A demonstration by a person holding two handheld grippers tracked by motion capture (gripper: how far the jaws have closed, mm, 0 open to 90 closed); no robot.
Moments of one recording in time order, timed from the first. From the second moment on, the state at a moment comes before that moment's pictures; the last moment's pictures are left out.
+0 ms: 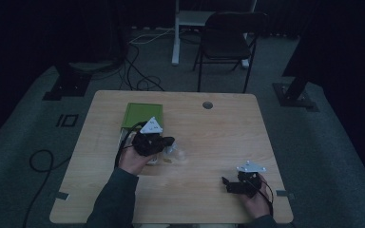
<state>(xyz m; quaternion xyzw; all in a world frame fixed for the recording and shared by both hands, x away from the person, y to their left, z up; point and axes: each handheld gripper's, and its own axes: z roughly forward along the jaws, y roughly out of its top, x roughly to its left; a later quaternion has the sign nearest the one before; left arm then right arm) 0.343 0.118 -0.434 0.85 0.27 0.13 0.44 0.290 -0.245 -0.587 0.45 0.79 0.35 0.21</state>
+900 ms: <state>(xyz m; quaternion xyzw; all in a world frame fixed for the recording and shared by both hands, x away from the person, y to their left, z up) 0.360 0.107 -0.442 0.84 0.28 0.14 0.44 0.290 -0.245 -0.587 0.45 0.79 0.35 0.20</state>
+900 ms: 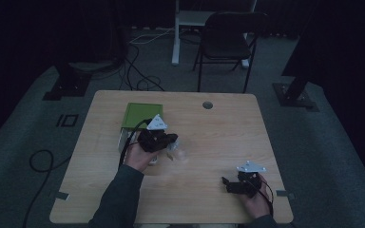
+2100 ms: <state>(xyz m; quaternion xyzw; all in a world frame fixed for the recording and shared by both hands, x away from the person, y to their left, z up) 0.388 0.091 -0.442 0.84 0.30 0.13 0.43 0.290 -0.245 -0.587 0.45 0.79 0.35 0.20</state>
